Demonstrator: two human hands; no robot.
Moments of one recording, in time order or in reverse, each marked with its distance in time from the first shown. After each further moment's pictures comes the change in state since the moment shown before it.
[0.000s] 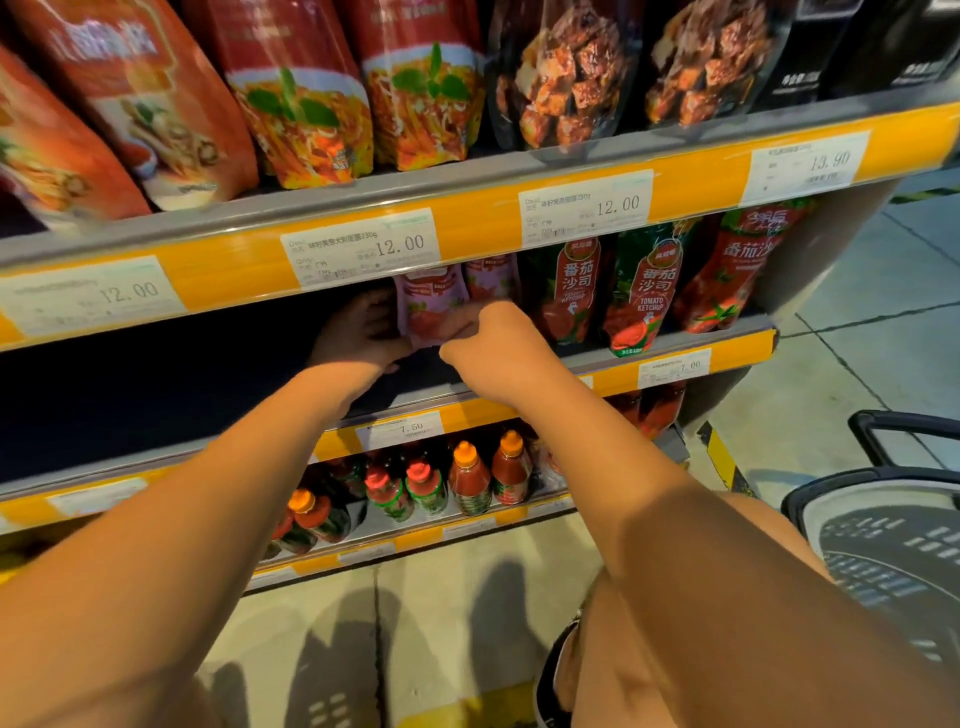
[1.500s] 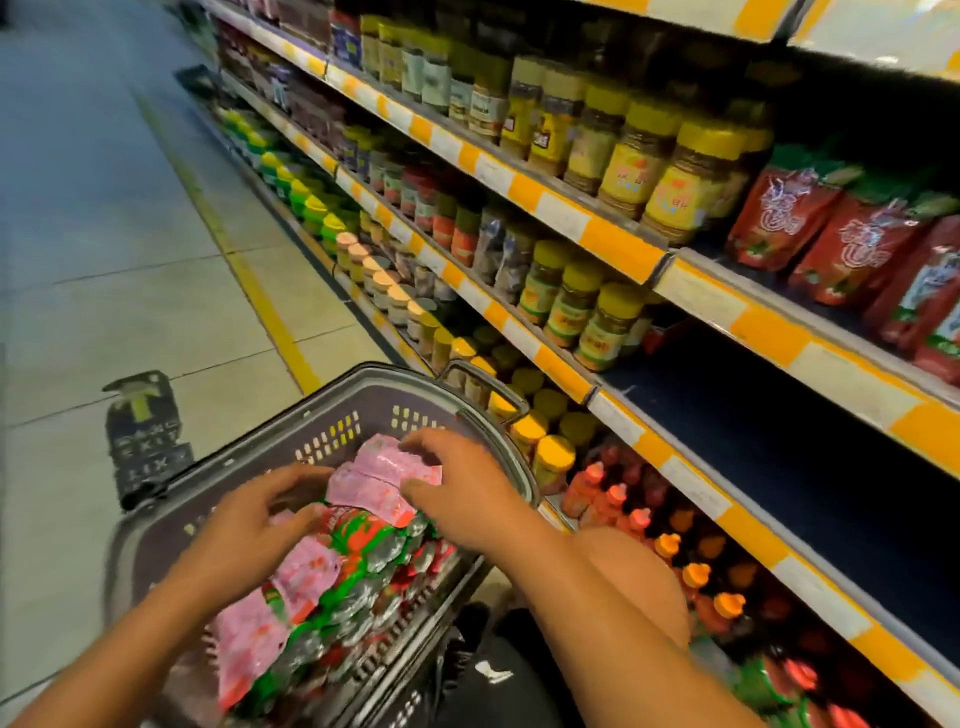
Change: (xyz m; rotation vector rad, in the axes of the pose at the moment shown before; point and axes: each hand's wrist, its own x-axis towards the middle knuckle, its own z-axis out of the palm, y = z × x) left_hand -0.603 -0.251 -0.333 0.032 0.916 -0.371; right_hand -0.319 -0.242 0.437 -0.339 -1.055 -0.887
